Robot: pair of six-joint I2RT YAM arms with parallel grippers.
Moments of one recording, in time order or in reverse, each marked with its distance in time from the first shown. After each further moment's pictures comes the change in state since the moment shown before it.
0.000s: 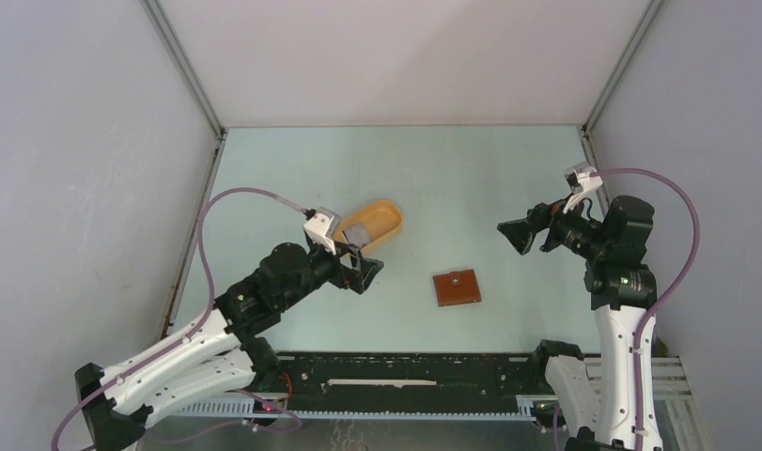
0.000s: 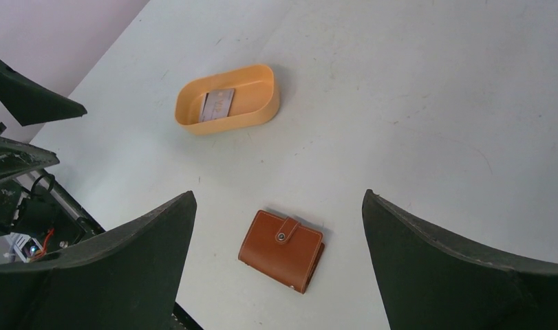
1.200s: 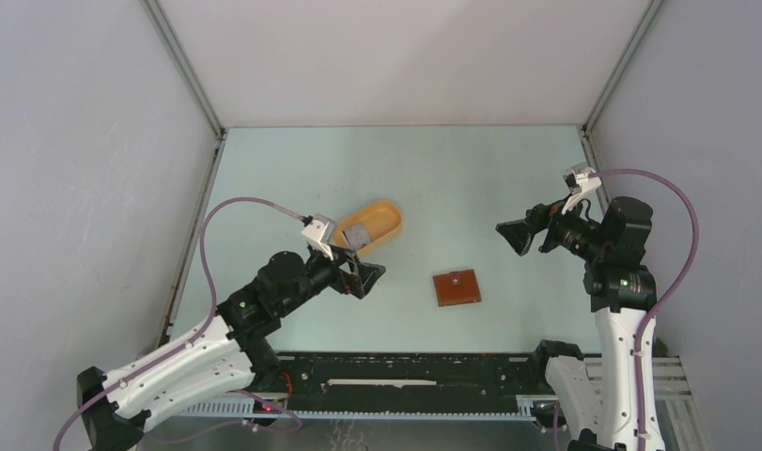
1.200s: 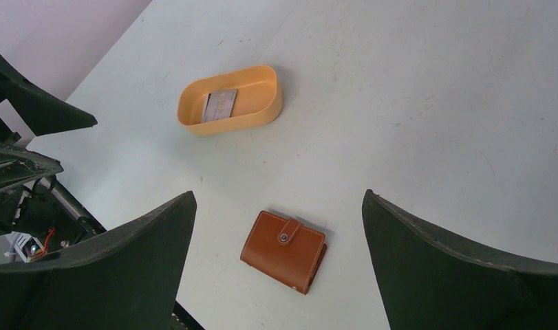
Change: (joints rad) left arm 0.000 -0.026 -0.092 0.107 0.043 -0.064; right arm 0.024 -0.006 0.000 0.001 0.018 0.011
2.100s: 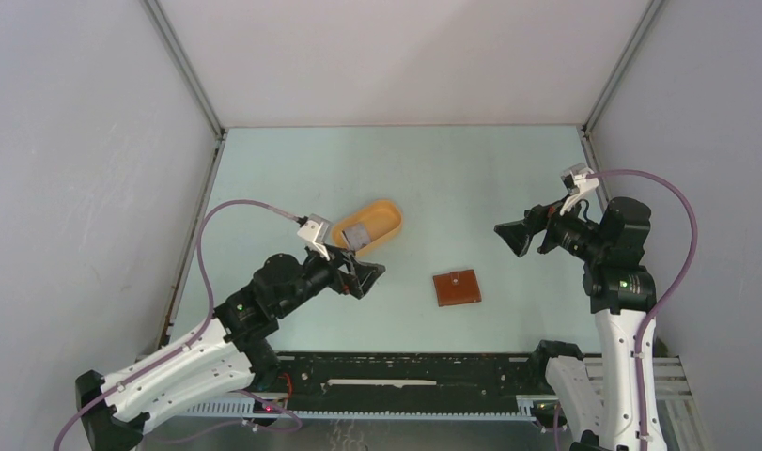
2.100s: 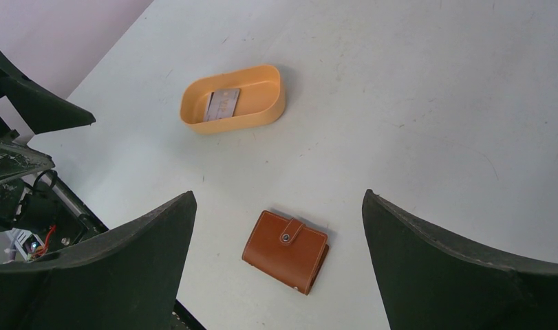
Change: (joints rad) left arm 0.000 -0.032 -0.019 0.021 0.008 -0.045; right arm 0.025 -0.007 0.000 0.000 0.011 0.000
